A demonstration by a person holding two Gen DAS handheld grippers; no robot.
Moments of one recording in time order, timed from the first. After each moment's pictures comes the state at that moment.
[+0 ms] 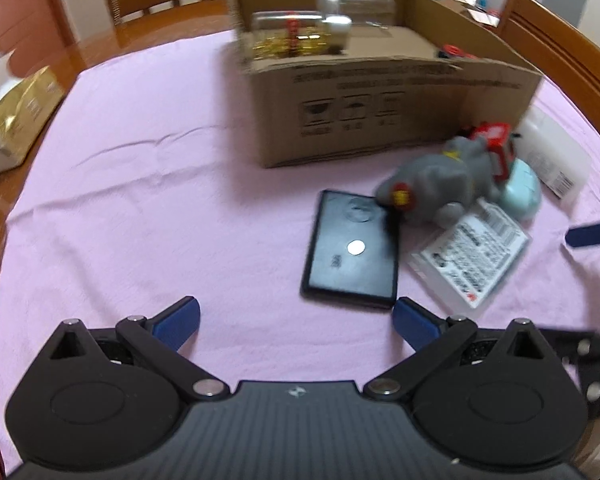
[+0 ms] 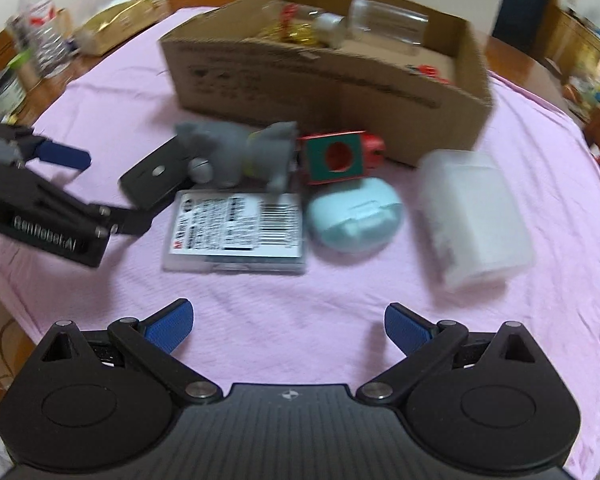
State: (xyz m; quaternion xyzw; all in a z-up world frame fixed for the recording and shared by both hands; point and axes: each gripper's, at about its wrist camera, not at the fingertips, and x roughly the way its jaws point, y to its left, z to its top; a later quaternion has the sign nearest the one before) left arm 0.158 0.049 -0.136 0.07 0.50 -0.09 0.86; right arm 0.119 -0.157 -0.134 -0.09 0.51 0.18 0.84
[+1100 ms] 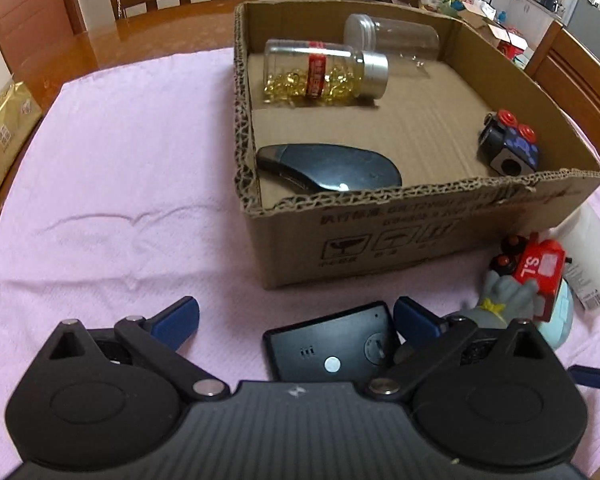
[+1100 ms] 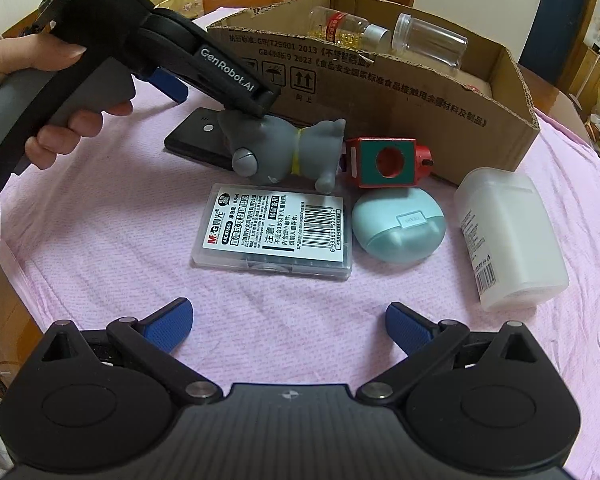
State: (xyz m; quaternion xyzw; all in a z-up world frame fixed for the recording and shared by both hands) left arm 0.246 0.037 -0.138 0.03 0.52 -0.08 0.85; right arm 0.106 -0.142 -0.142 -0.12 0.48 0.22 0.84
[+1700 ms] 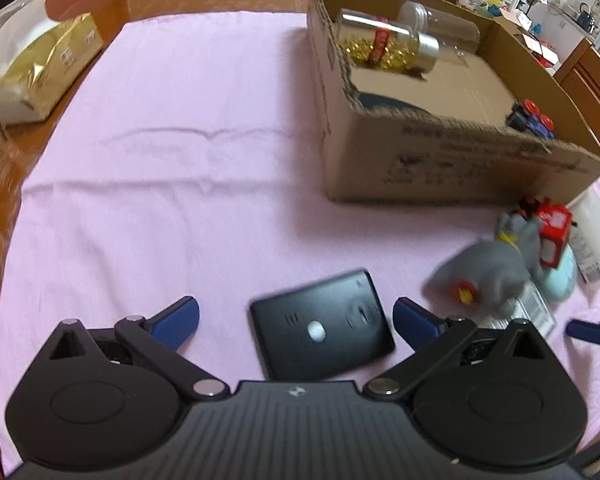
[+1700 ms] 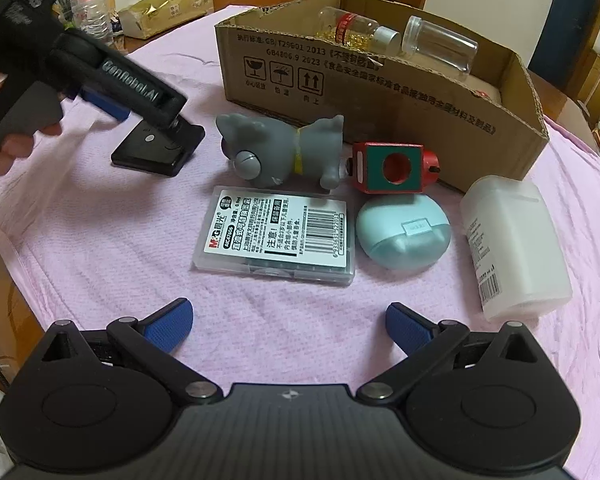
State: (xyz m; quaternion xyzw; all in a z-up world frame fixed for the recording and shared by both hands) left arm 0.202 0.071 -0.134 -0.01 0.54 -0.04 0.84; right arm 0.110 -0.141 -0.141 -0.13 0.48 0.24 0.83
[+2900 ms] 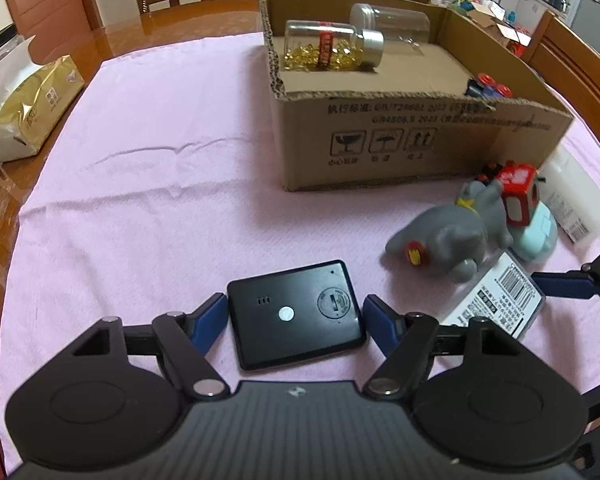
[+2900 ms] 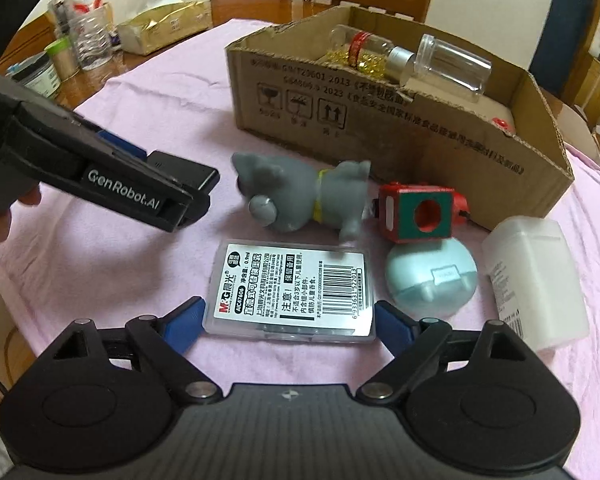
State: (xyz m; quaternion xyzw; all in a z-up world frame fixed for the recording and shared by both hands) left arm 0.173 0.048 -0.127 0.04 0.51 -0.06 0.86; right arm 0.124 -0.119 -0.142 -0.12 0.47 0.23 0.84
